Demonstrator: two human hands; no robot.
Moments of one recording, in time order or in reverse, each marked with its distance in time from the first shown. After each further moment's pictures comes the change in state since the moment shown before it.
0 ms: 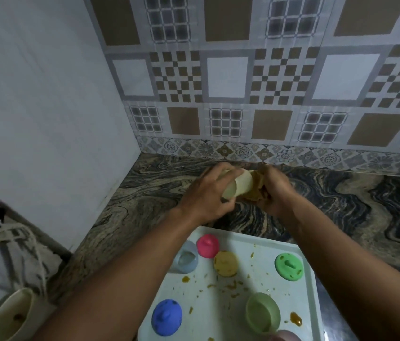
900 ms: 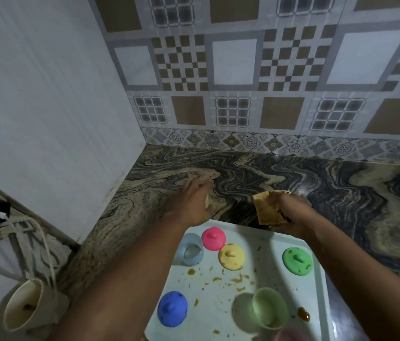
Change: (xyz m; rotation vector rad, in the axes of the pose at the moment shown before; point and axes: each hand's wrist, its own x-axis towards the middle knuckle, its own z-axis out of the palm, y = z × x) left_hand -0.039 -0.061 0.037 0.146 -0.404 -0.509; right_hand 0.016 0.055 -0.042 -0.199 0.056 0.113
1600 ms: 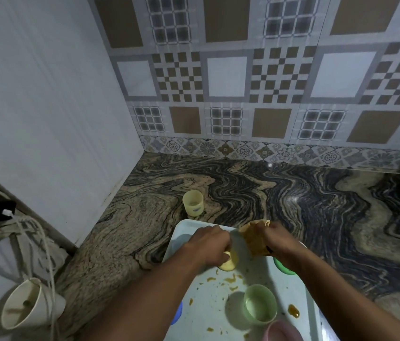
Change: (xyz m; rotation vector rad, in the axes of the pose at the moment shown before) left_hand -0.061 0.063 0.034 0.130 -0.277 0.239; right_hand -0.024 0.062 0.001 -0.180 -0.151 -0.123
